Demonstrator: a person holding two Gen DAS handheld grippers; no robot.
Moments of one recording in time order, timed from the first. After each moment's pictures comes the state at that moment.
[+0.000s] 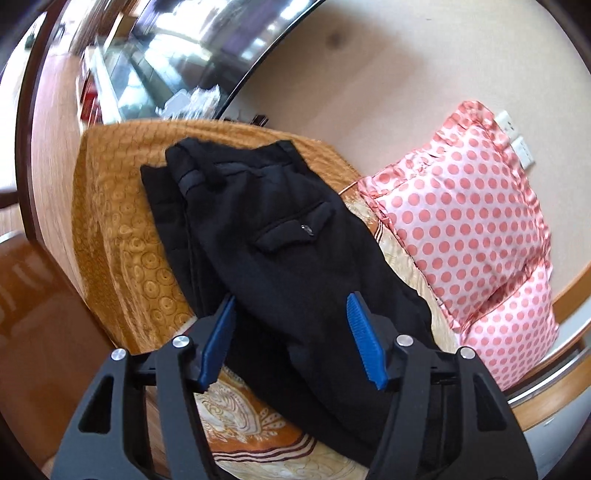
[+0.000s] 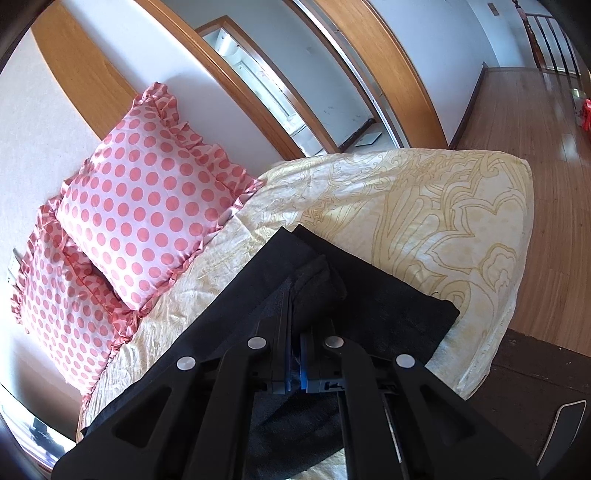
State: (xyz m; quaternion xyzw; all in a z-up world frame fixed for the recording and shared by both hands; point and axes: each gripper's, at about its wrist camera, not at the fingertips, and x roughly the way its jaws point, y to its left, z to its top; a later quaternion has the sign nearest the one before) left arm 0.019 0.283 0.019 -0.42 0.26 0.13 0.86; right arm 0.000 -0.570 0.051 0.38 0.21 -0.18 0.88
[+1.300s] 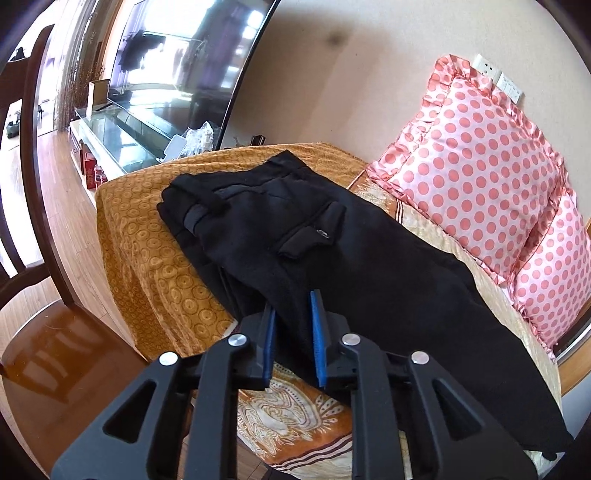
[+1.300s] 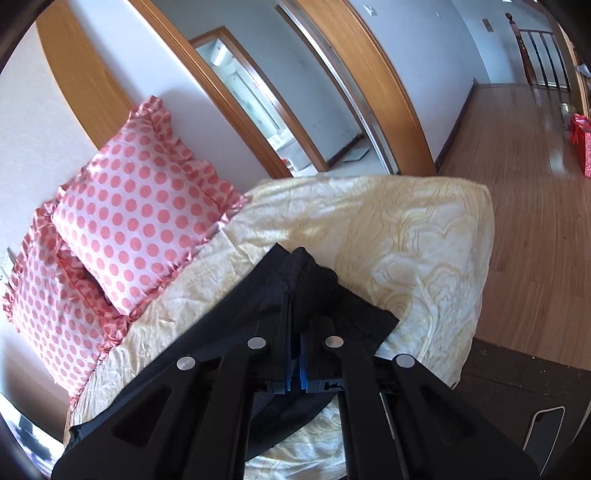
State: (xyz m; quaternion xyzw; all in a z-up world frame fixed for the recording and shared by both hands) left arm 0.009 0.261 0.022 -0.26 0.28 0.17 0.91; right arm -0.033 -0.574 0.068 0.36 0.19 -0.22 0.89
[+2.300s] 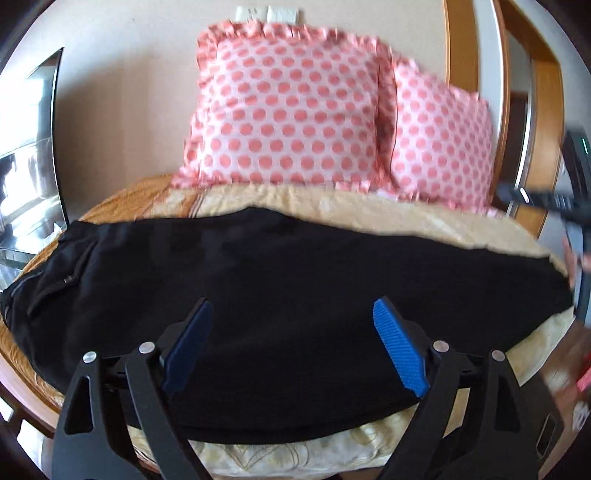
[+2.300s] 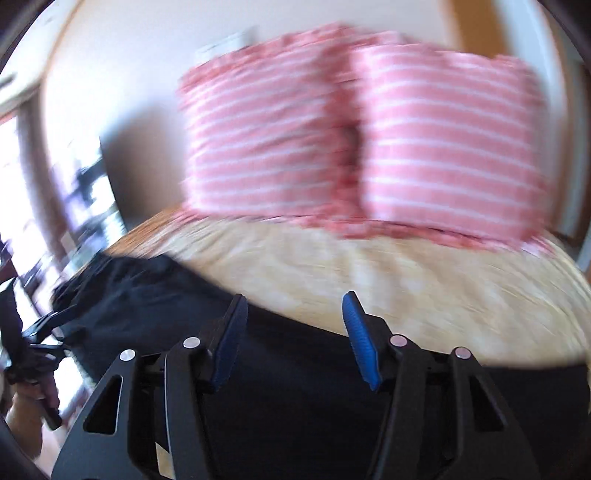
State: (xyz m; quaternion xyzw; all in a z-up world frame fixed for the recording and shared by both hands) left arm 0.053 0.083 0.029 -0.02 0.27 -0.06 0.96; right arm 0.146 -0.234 0.147 -0.01 0.30 0.25 0.92
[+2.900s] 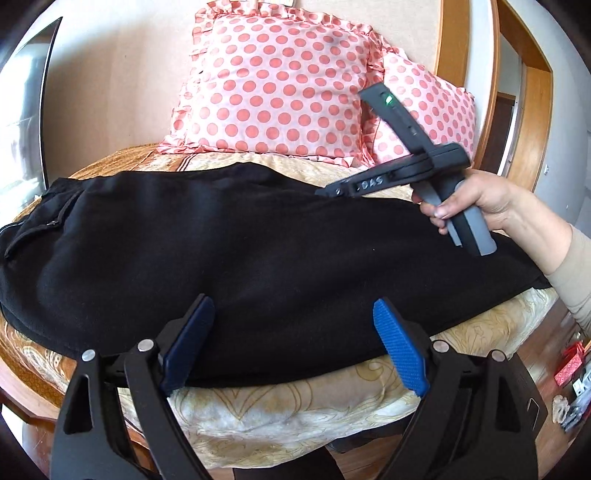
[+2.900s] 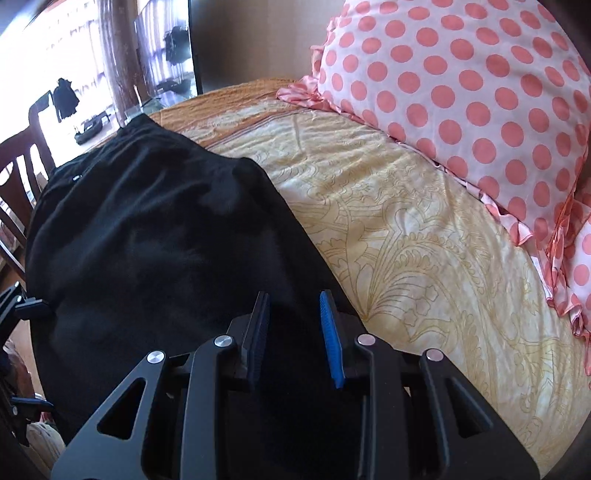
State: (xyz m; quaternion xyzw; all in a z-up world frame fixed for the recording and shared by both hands) left arm 0.029 0.094 -0.004 -0.05 0.28 -0.11 0.95; right arm 0.246 -0.064 0.068 -0.18 0.42 0.37 0.81
